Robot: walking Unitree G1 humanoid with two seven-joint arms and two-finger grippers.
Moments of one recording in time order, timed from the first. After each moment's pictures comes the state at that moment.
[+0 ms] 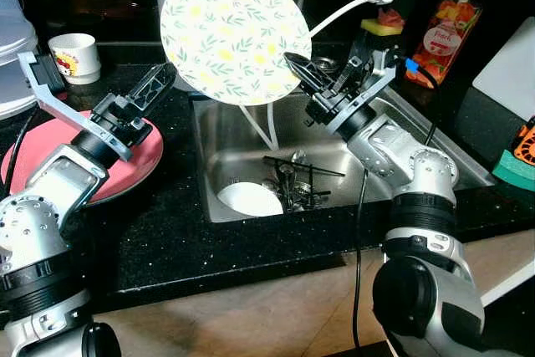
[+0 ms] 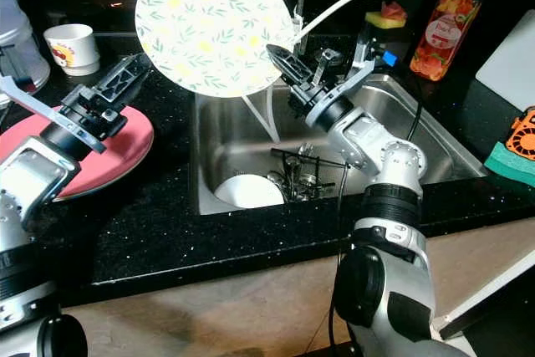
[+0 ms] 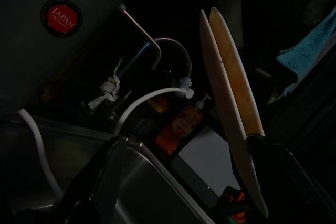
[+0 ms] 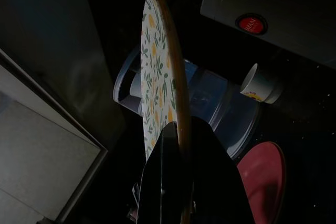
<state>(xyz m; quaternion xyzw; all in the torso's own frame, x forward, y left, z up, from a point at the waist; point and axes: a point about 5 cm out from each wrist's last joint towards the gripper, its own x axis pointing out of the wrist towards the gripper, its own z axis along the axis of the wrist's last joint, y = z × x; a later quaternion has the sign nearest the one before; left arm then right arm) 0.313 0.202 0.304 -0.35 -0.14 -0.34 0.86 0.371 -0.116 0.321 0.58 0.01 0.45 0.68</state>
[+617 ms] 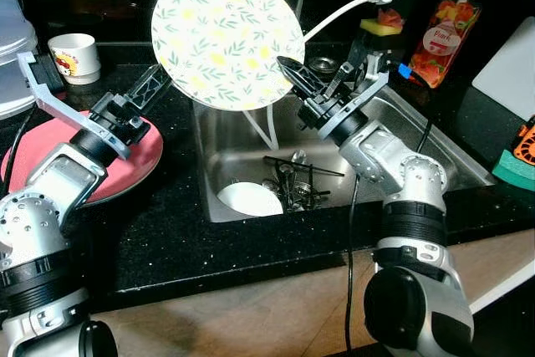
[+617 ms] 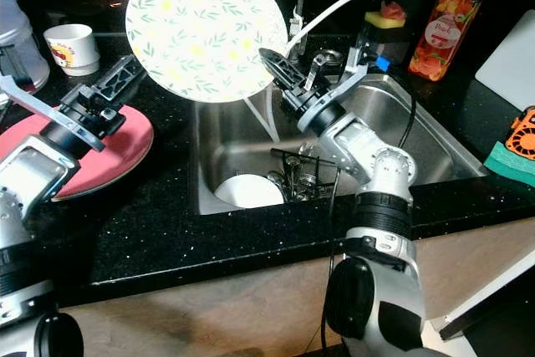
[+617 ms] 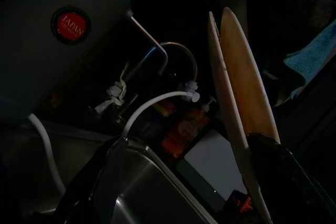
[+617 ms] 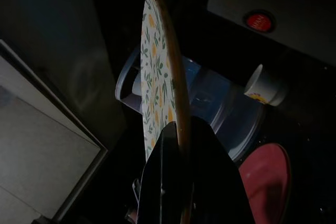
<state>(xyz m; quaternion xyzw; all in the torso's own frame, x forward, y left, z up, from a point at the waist) 0.318 0.205 0.306 -0.35 -0.15 -0.33 0.87 0.360 -0.100 0.315 0.56 0.02 0.48 0.67</state>
